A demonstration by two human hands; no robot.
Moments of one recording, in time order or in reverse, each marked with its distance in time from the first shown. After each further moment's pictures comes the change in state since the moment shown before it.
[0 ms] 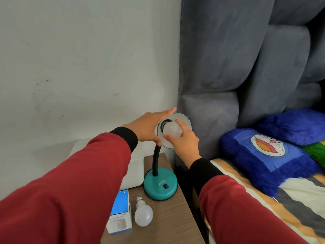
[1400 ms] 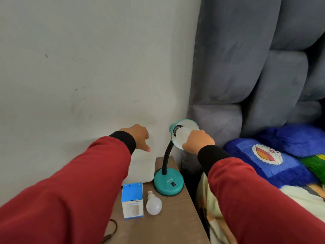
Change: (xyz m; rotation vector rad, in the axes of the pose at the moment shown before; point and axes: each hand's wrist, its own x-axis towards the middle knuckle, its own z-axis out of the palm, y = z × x) left_hand -0.085 -0.003 -0.034 0.338 -0.232 -0.502; right_hand -0.033 -0.062 -0.026 -0.924 -0.140 0.042
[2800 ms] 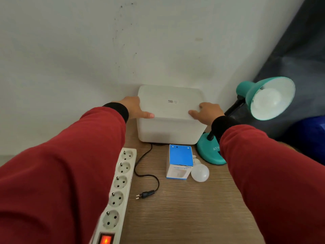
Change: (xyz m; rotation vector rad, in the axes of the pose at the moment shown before) left_hand 0.034 -0.176 0.126 -0.410 -0.079 -0.256; right_hand 0.082 -0.109 0.153 -0.047 -0.231 -0.176
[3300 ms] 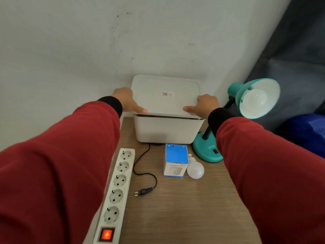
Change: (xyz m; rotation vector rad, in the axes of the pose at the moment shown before) left_hand -0.025 0.009 -0.032 -0.043 0.119 -0.061; right_hand -0.002 -0.005 -0.024 -0.037 0.075 0.006
